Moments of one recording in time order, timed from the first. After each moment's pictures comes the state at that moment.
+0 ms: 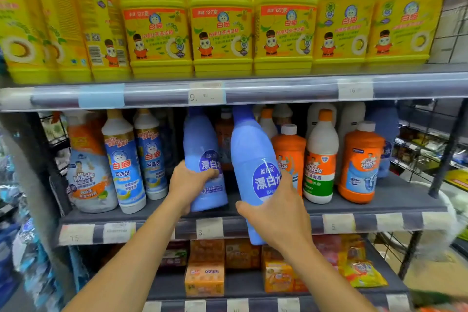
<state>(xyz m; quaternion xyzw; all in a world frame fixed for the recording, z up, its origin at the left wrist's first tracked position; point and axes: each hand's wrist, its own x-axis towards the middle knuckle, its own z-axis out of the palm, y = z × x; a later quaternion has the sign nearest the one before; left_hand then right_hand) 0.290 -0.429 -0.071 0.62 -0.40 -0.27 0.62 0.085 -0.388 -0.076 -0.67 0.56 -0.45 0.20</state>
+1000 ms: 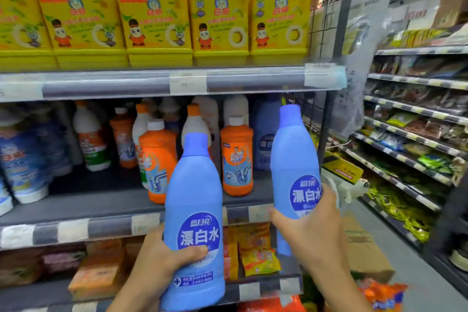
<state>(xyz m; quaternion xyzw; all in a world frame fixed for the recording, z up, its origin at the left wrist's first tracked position) 0.007 -0.360 -0.114 0.53 -0.43 -0.43 0.59 -0.227 -0.433 -0.107 -0.55 0.63 -0.52 0.17</state>
